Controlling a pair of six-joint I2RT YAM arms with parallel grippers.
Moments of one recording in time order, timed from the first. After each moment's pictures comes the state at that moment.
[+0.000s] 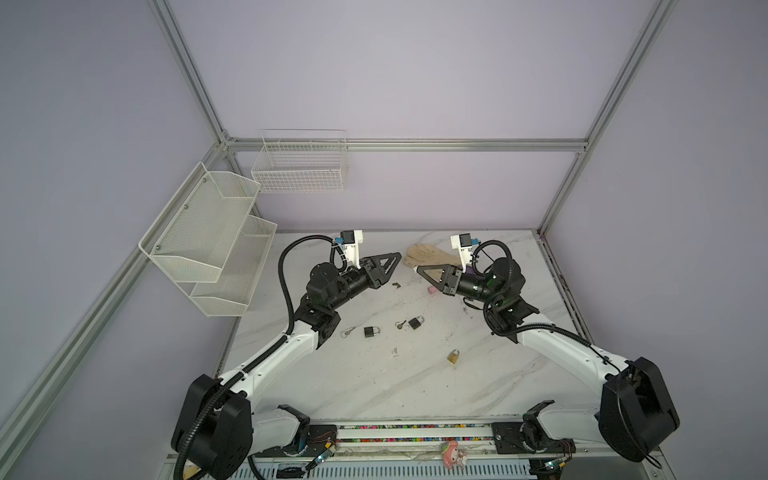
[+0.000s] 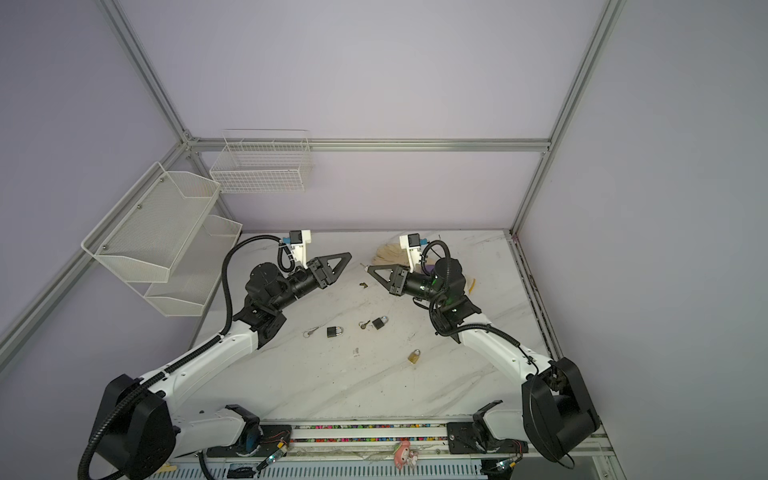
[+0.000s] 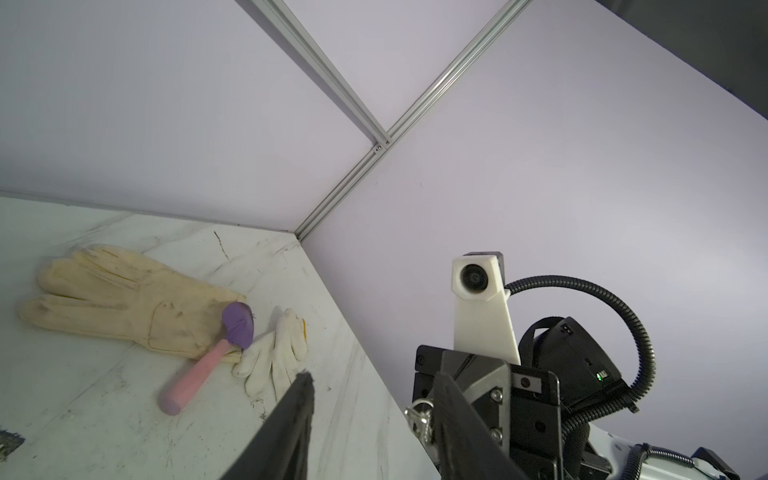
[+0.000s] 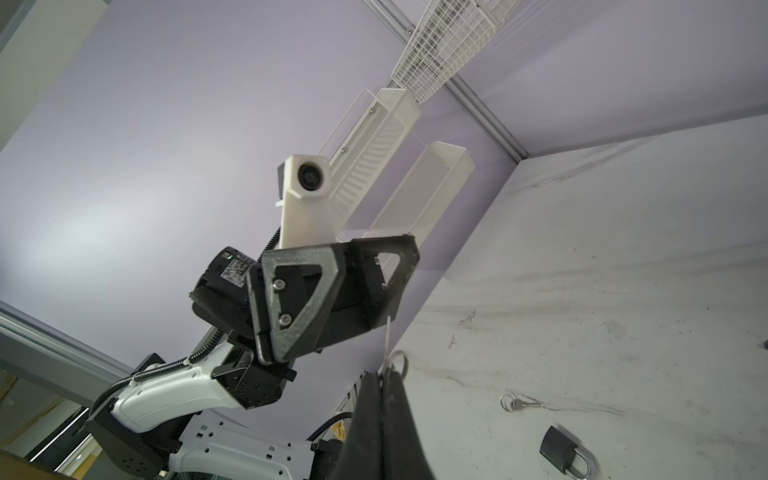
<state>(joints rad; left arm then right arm) -0.44 1.28 0.84 0.56 0.47 -0.88 0.50 1.32 0.85 0.59 -0.73 0.94</state>
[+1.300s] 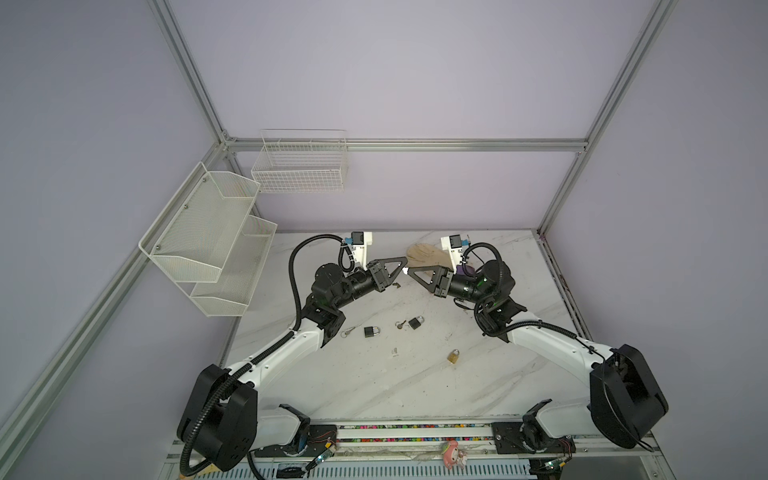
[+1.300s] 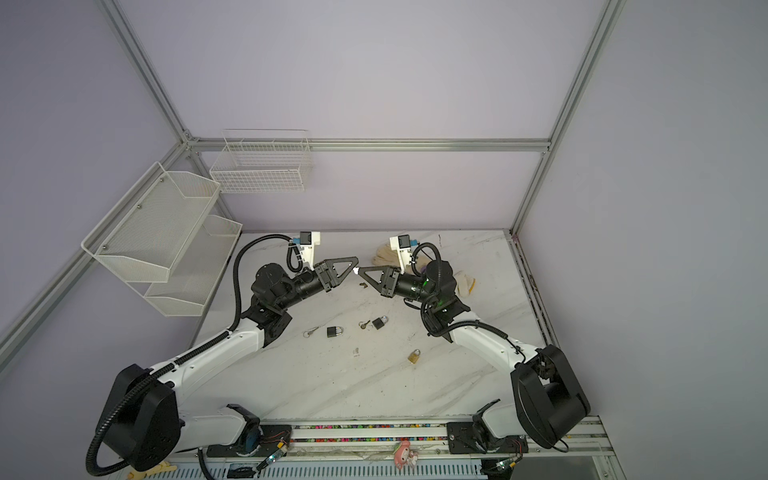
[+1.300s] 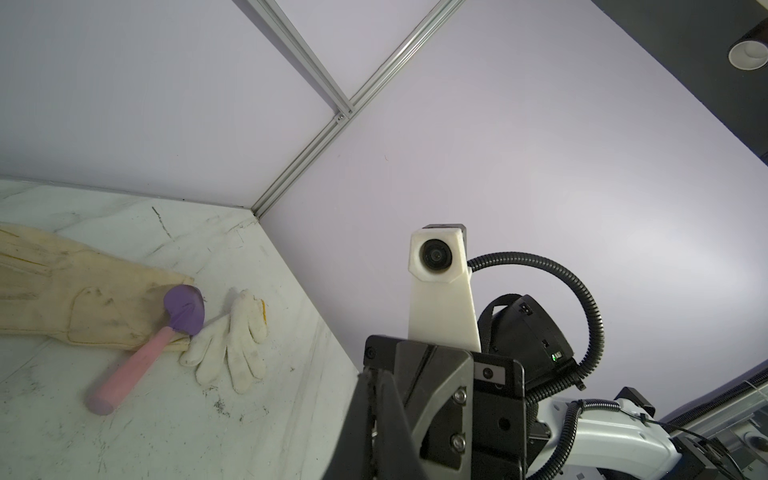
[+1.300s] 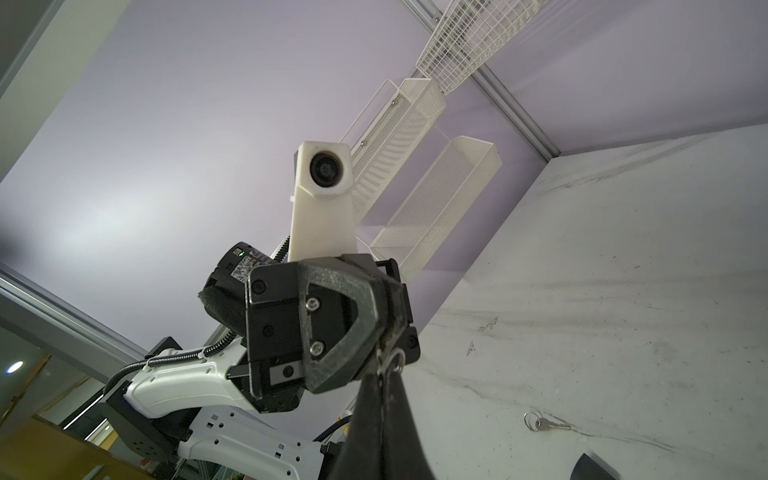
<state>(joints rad) -0.47 1.30 0.84 0.62 0.56 -0.91 0.56 1.39 0.86 0.69 -0.71 0.96</state>
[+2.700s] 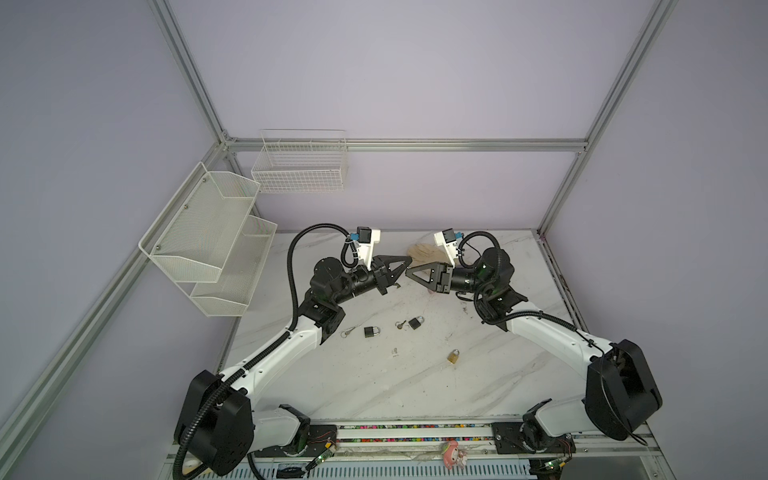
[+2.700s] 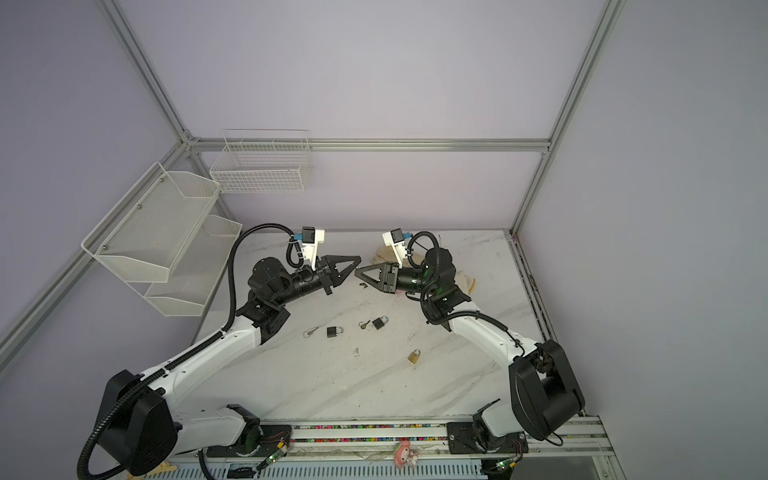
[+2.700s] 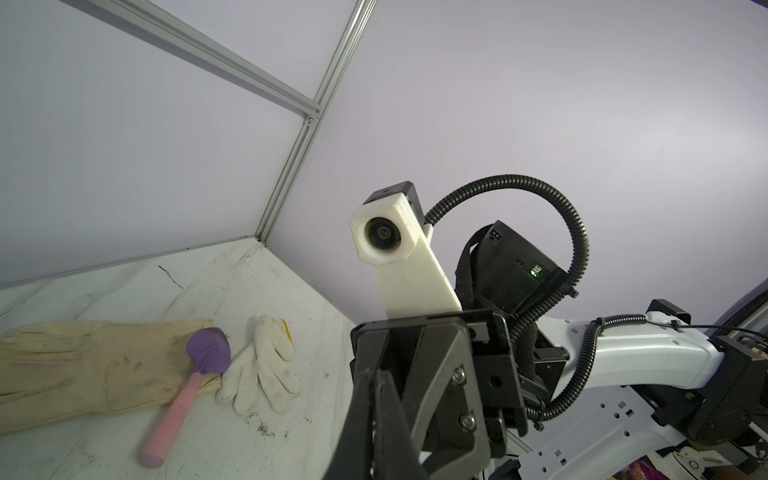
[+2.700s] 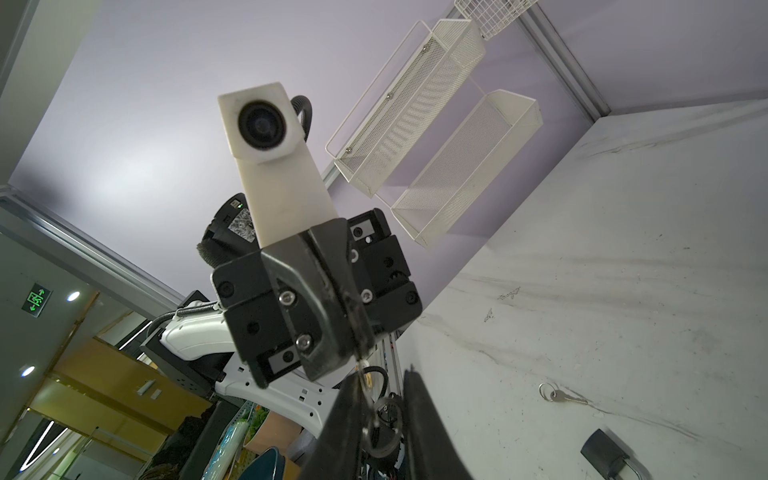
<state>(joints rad) -0.48 1.28 0.92 0.53 0.62 -0.63 0.53 1.43 0.97 0.58 -0.92 0.91</state>
